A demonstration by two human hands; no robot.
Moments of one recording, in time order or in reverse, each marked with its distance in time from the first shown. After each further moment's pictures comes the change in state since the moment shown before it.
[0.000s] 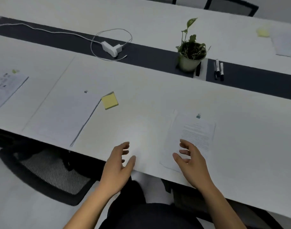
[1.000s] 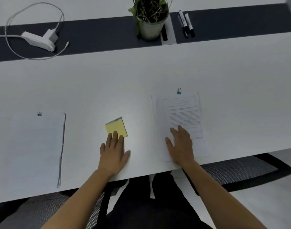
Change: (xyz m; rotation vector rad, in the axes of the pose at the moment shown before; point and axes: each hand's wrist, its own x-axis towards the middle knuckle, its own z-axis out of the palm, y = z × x) left_hand 0.179 -0.122 0.020 0.891 -0.543 0.348; right_hand 0.079 0.076 0.098 -0.377 0.219 0.306
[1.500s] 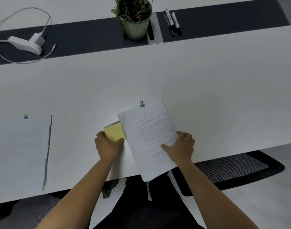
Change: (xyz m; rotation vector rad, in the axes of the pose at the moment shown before) left_hand 0.047 0.065 -0.005 -0.743 0.229 -0.713; right_hand 0.009 0.045 -0.018 -0.065 0.018 0.314
